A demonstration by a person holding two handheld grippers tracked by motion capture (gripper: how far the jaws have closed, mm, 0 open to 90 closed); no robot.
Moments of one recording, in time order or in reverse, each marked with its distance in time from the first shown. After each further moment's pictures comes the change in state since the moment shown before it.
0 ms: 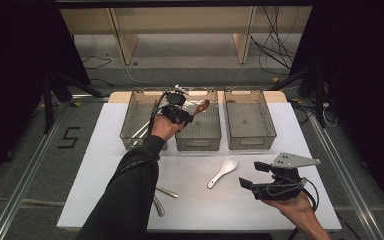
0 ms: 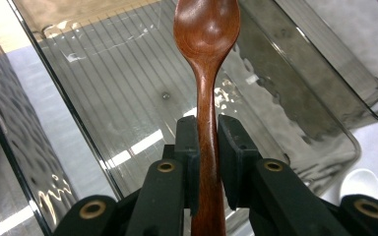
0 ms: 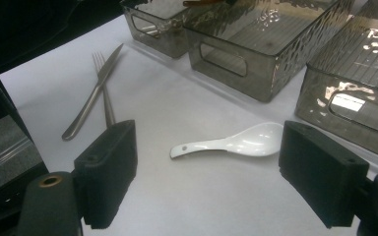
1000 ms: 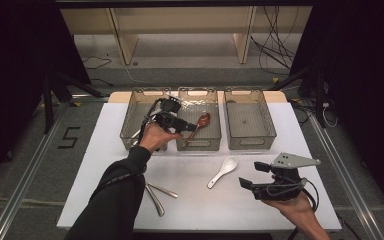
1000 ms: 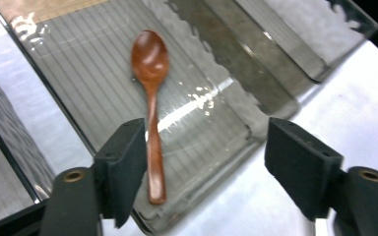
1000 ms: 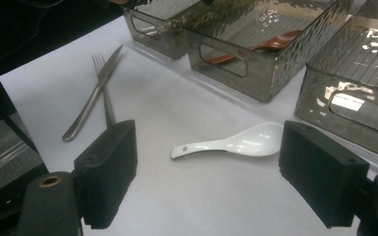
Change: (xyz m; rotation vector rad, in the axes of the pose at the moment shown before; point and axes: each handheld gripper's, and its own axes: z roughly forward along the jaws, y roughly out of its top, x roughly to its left) left arm -0.014 -0.034 -0.036 -0.046 -0.122 0.055; right arm 0.001 0.000 0.000 -0.004 -0.002 0.005
